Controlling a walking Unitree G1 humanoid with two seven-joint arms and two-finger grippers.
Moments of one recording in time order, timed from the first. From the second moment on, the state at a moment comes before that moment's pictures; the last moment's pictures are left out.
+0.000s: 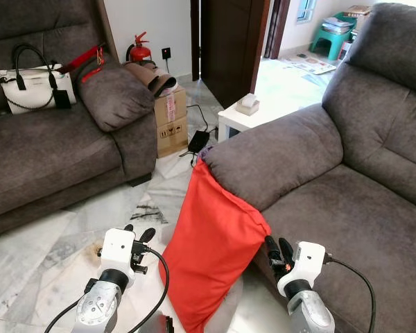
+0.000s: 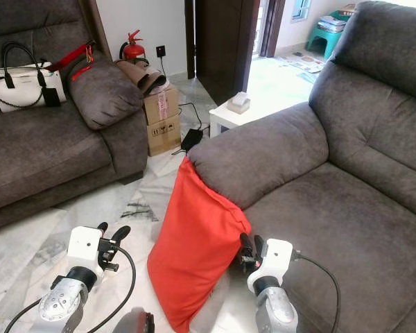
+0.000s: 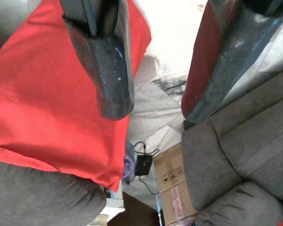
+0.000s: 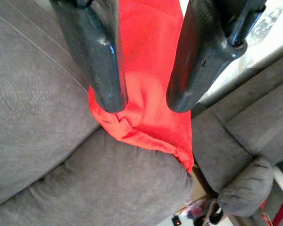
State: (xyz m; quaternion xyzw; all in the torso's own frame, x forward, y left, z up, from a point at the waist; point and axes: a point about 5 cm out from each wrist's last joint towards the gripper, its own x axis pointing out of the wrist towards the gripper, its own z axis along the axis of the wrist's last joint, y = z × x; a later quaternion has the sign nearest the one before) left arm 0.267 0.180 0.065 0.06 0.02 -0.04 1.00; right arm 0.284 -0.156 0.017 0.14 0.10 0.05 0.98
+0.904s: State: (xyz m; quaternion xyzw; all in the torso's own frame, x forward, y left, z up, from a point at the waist) left arm 0.267 0.181 0.065 0.06 0.02 -0.04 1.00; right arm 0.284 -0.156 0.017 0.14 0.10 0.06 0.98
